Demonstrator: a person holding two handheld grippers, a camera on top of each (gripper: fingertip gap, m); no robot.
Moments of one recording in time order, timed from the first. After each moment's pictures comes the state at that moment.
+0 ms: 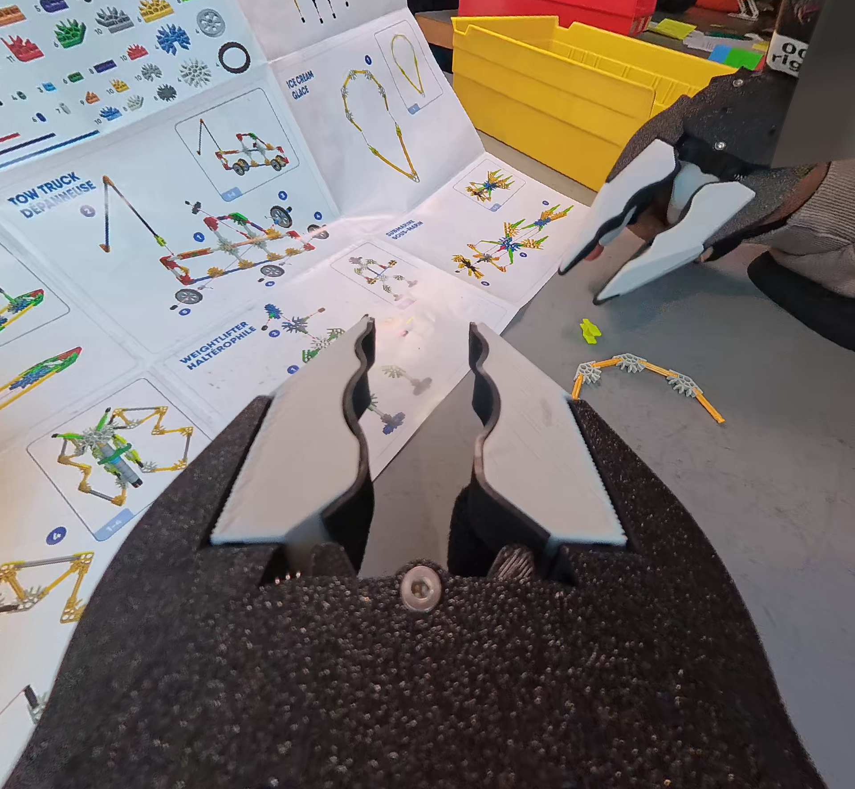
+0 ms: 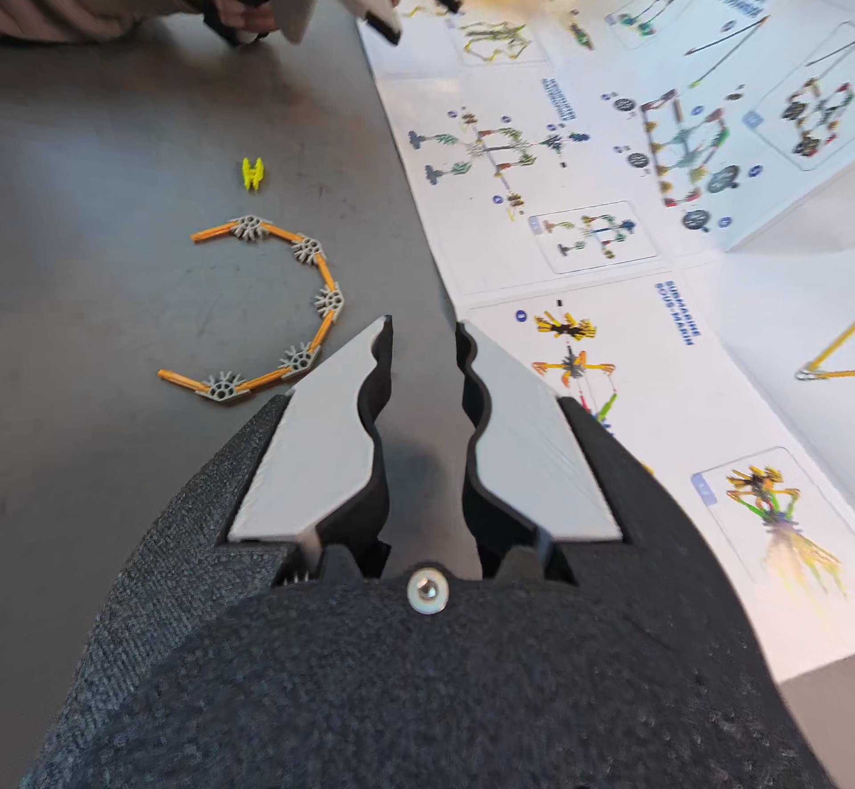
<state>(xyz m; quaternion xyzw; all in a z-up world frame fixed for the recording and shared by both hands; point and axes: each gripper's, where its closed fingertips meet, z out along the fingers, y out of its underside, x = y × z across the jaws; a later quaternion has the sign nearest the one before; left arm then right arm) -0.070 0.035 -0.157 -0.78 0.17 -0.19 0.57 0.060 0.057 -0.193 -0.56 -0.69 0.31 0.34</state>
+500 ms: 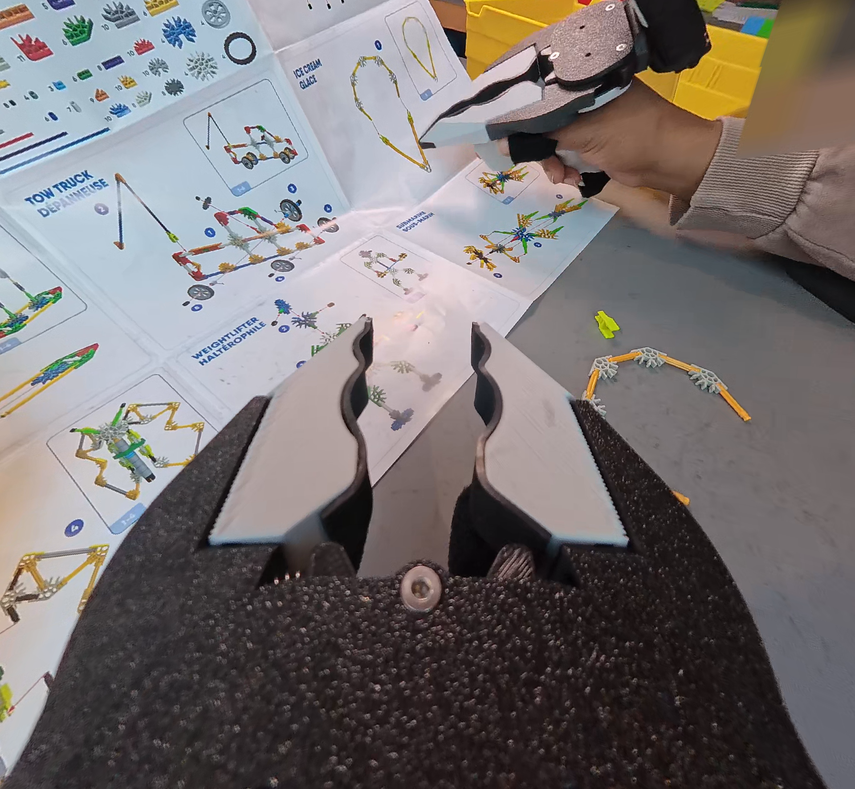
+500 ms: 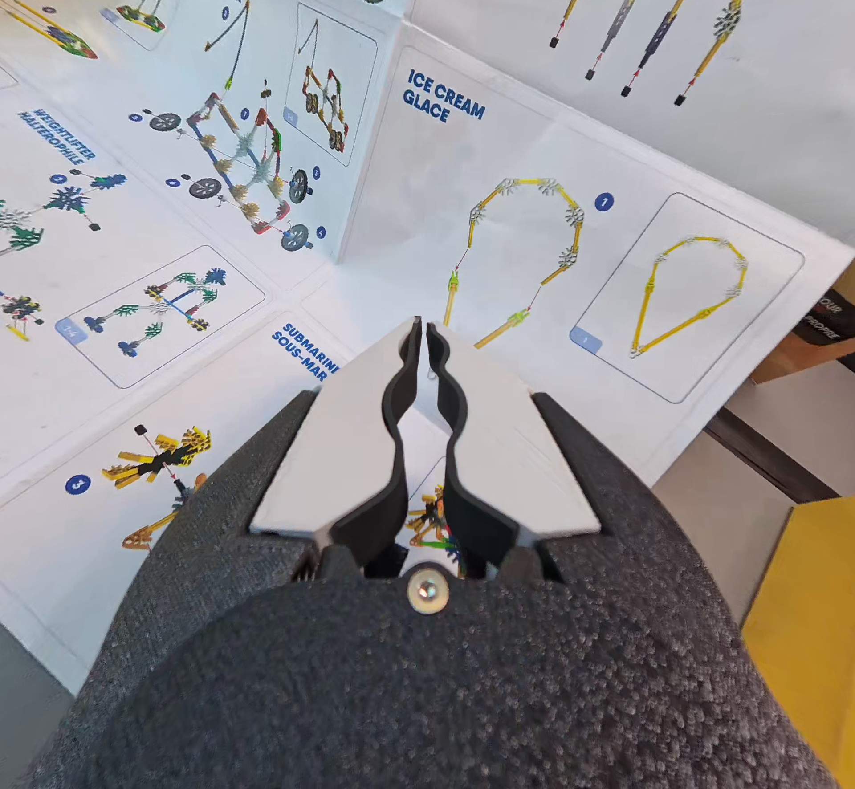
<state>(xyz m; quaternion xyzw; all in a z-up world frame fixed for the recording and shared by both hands) -0.072 0.038 -0.161 -0.79 0.18 -0.17 0.56 0.029 0.246 -0.177 -0.69 -0.51 0.14 0.49</state>
